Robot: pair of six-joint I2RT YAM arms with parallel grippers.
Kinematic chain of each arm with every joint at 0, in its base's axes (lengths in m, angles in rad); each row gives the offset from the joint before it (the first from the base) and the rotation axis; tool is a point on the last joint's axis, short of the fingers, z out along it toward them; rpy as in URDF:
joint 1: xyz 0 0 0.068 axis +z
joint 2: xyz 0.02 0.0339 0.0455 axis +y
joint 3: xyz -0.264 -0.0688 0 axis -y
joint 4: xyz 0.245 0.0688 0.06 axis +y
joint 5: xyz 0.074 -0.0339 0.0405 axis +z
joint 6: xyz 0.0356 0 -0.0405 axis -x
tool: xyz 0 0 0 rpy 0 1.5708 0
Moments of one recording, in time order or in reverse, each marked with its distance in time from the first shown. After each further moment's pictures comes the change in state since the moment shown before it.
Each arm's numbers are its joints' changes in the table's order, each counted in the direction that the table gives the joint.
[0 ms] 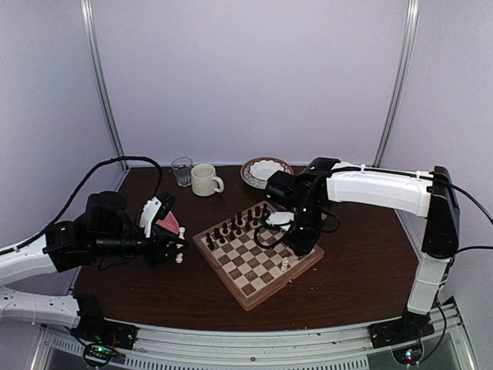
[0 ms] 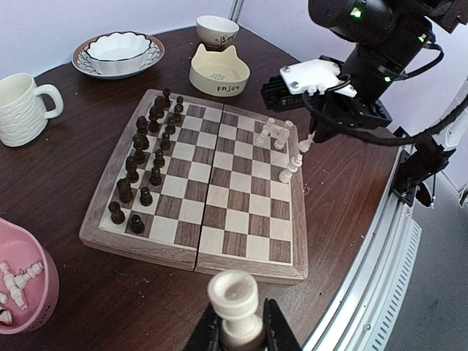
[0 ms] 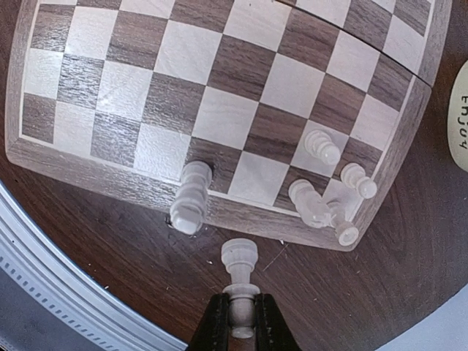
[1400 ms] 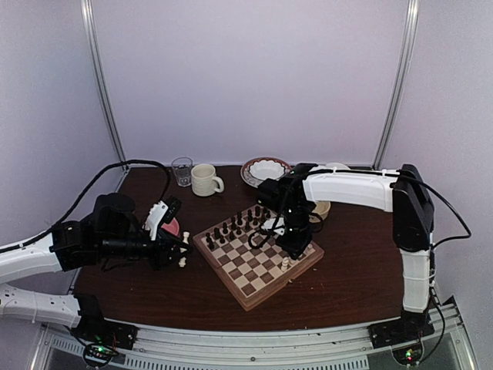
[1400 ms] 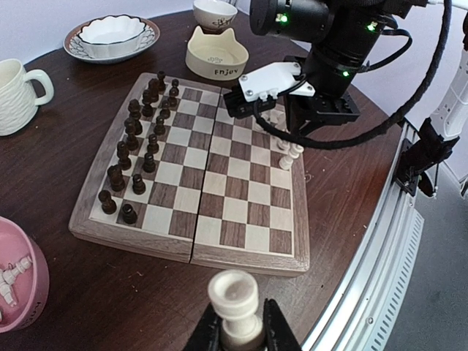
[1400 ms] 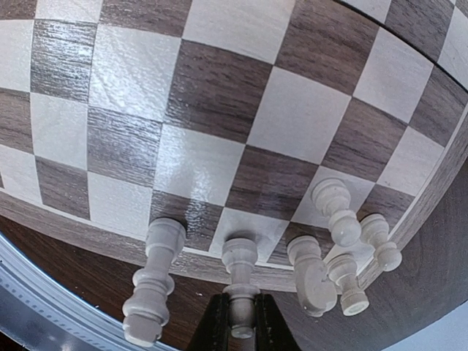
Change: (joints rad) left arm 0.000 0.050 -0.007 -0.010 -0.023 0.000; right arm -0.054 0.217 0.122 0.045 0.032 0.027
